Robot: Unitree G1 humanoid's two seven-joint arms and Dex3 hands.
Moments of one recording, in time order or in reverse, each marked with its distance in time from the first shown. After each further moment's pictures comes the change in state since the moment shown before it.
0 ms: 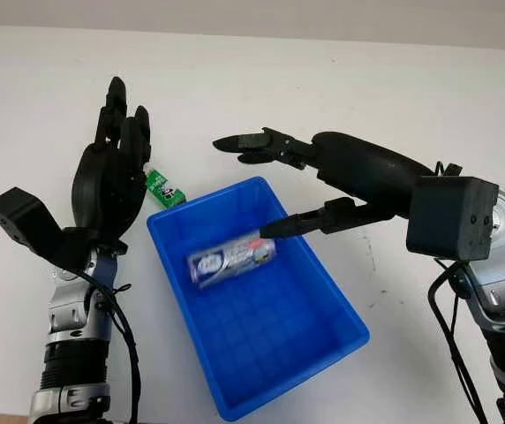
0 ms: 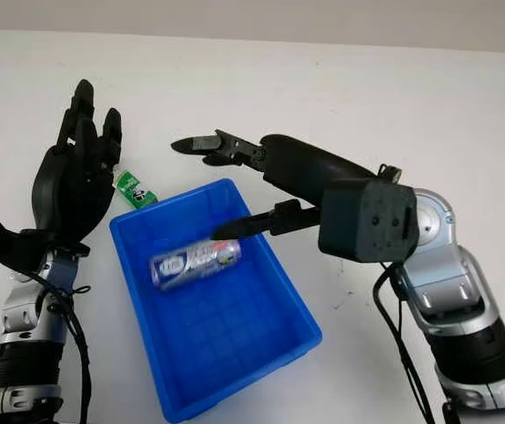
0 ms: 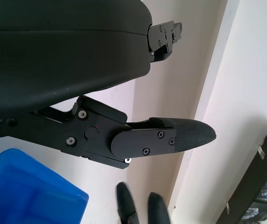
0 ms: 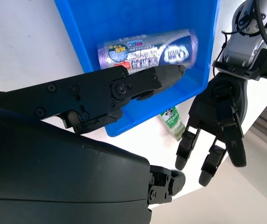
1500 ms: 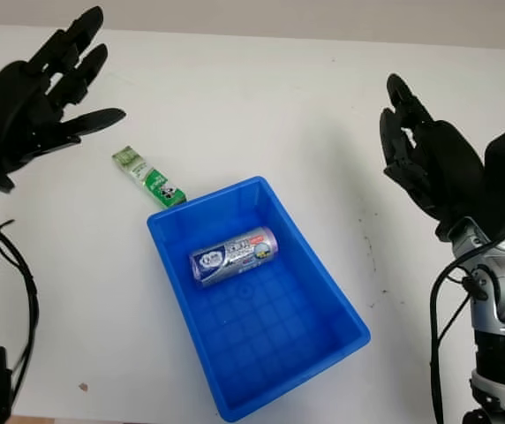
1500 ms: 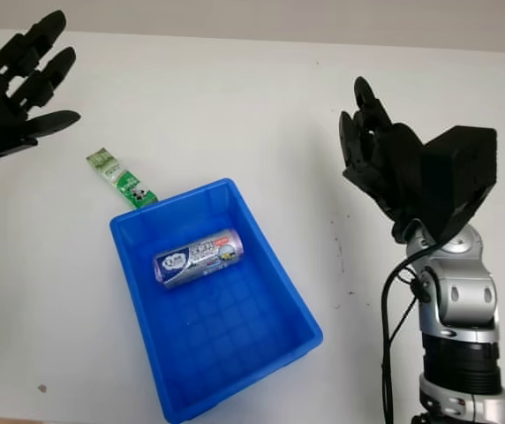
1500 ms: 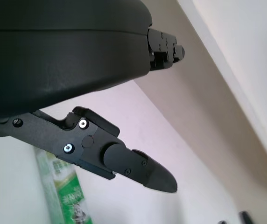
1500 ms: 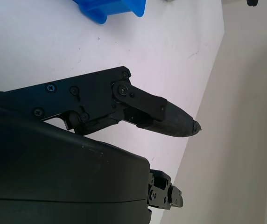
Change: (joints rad) left arm -0.394 0.577 -0.076 0.466 0.318 -0.265 -0.346; right arm 0.102 0.208 -0.328 0.166 0.202 0.278 -0.444
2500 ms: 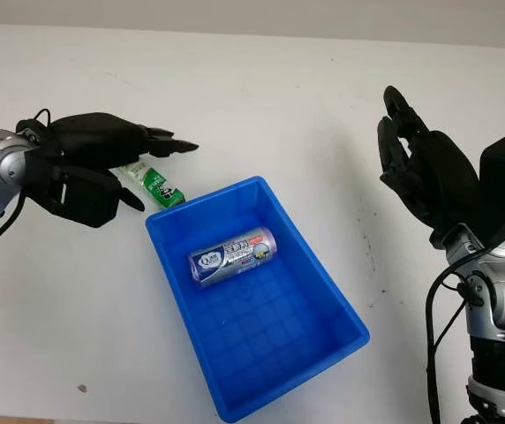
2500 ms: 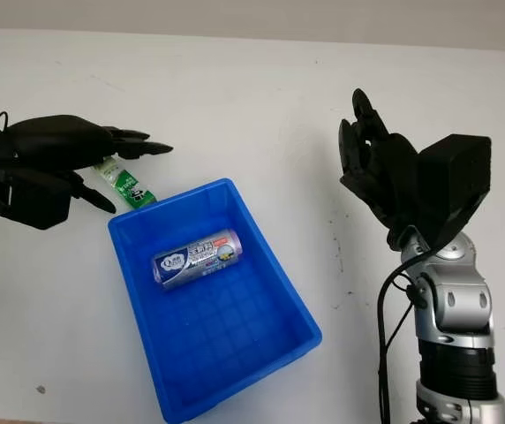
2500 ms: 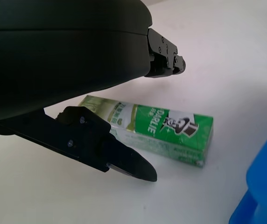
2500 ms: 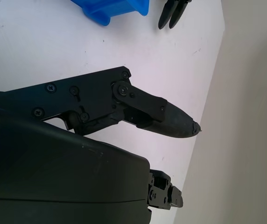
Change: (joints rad) left arm -0.230 0.056 -0.547 0.246 0.767 -0.462 0.255; right arm 0.028 0.015 0.000 -0.001 0.028 0.019 -0.029
